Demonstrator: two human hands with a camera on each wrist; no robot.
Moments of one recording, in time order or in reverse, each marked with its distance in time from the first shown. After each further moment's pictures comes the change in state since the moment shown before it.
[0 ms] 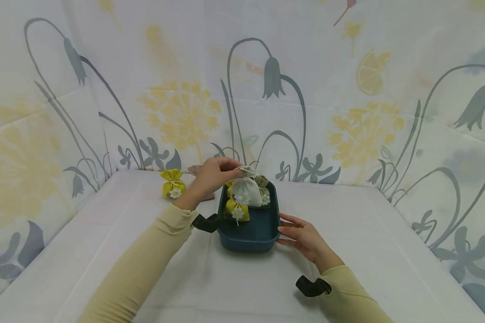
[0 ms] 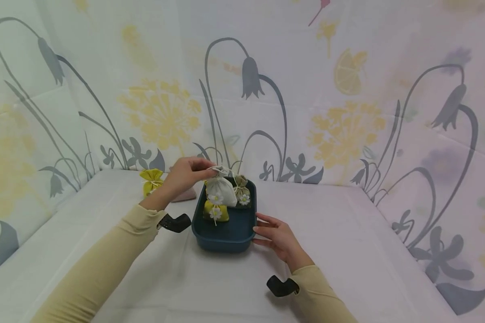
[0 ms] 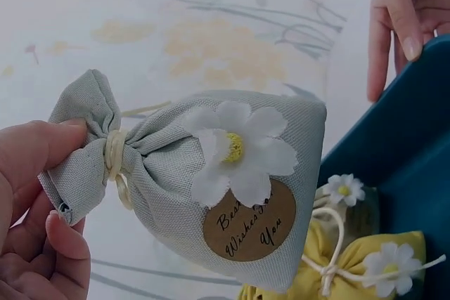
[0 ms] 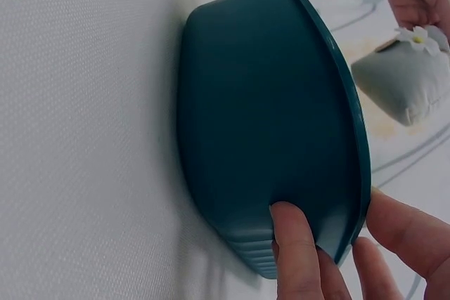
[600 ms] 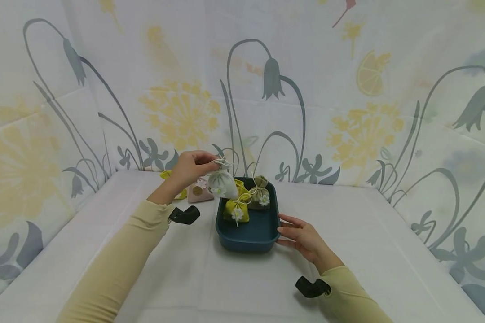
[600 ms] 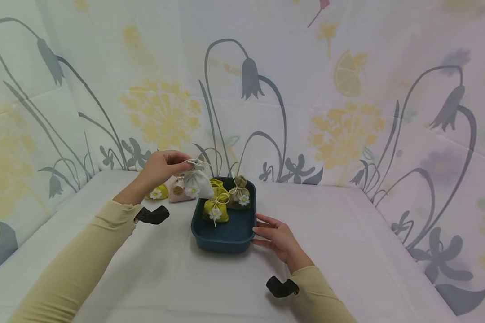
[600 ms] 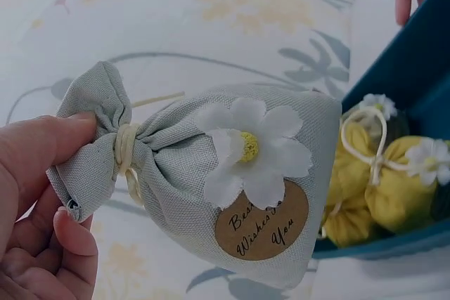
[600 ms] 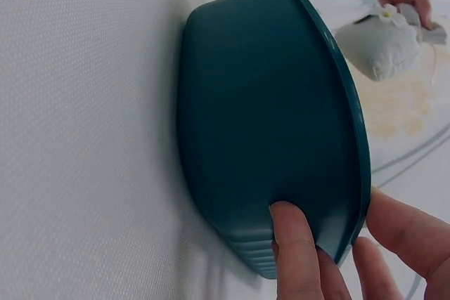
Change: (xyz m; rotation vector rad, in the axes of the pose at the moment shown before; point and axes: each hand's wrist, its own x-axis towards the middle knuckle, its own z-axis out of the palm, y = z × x) left_hand -0.006 -0.011 -0.047 0.053 0.074 -0.079; right_hand -0.001 -0.001 0.000 -0.004 0.012 0.005
